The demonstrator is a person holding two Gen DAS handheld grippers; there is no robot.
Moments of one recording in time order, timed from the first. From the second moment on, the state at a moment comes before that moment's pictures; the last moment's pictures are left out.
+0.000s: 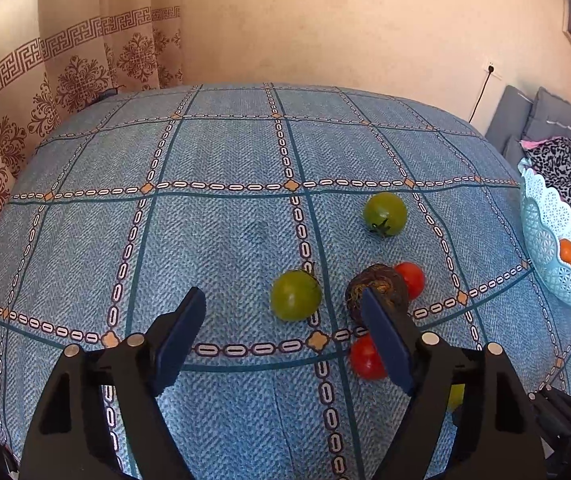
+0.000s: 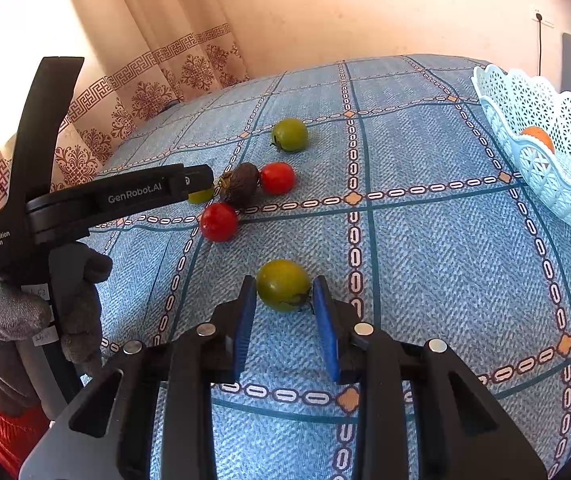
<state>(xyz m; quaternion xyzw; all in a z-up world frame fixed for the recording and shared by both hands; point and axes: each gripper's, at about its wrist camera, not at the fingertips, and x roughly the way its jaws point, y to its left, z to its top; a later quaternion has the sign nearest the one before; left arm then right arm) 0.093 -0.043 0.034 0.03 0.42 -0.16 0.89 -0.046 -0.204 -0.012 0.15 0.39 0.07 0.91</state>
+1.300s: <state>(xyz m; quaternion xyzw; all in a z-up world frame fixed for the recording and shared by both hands) 0.066 -0.043 0.072 0.03 0.36 -0.16 0.92 -0.043 -0.208 -0.006 0.17 0.39 0.07 0.90</state>
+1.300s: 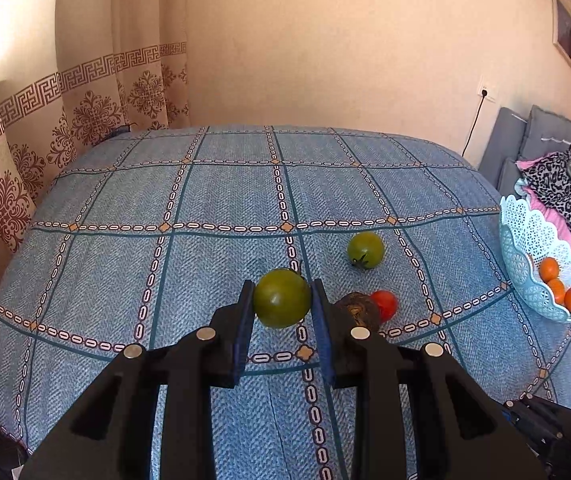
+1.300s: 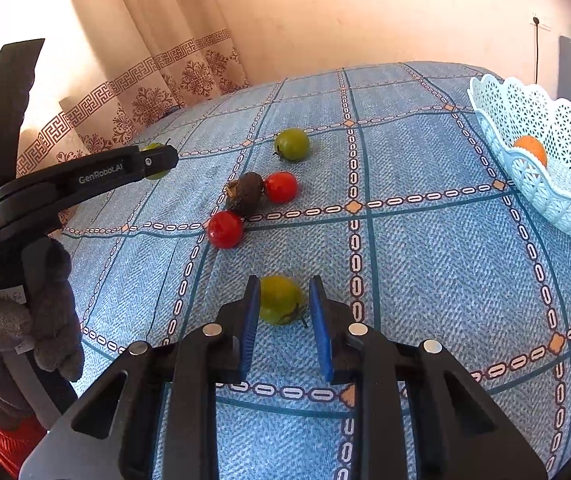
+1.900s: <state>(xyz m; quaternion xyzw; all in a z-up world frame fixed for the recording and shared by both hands) 0.059 -0.048 0.074 0.04 0.36 -0.16 0.92 -0.030 -0.189 -0.014 0.16 0.41 0.11 0.89</state>
